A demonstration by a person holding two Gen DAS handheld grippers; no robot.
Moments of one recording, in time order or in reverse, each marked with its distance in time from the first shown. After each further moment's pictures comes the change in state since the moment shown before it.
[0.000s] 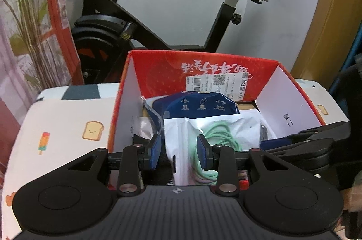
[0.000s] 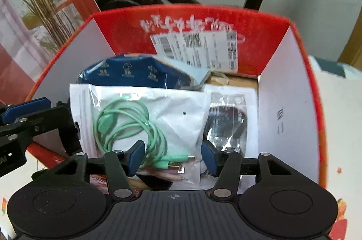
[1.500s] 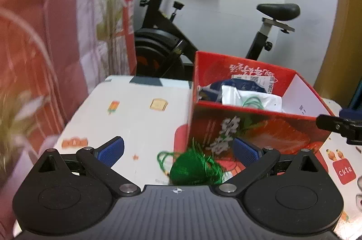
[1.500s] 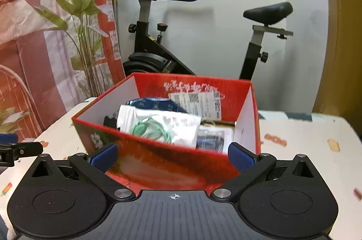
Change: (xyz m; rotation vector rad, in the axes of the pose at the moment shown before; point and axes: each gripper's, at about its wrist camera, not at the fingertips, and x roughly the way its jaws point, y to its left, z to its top) left arm -0.119 0.037 -0.105 -0.128 -0.168 0.173; right arm -0.123 0.005 -0.118 -0.100 -0.455 0.016
